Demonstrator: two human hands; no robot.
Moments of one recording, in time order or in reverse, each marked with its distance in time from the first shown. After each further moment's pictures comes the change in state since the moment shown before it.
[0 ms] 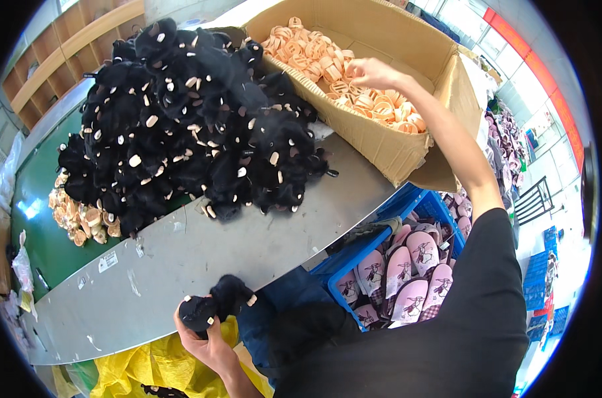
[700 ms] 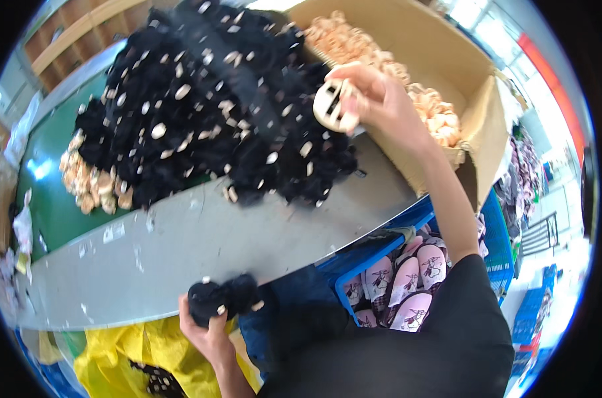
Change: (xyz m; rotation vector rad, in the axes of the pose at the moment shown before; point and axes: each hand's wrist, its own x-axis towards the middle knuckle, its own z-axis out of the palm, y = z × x) left_hand 0.008 0.010 -0.007 -0.020 0.066 -0.106; right_hand -0.072 -0.207 0.025 1.097 0.134 -0.419
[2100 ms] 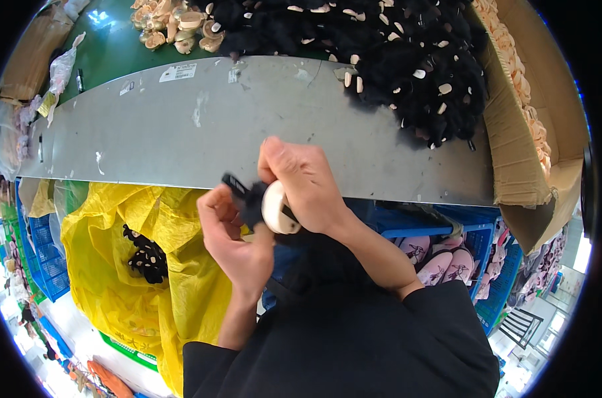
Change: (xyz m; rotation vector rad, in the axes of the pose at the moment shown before) left_hand -0.014 -0.026 -0.033 0.200 0.235 0.171; right_hand -0.079 0.018 0.315 0.522 -0.175 0.190
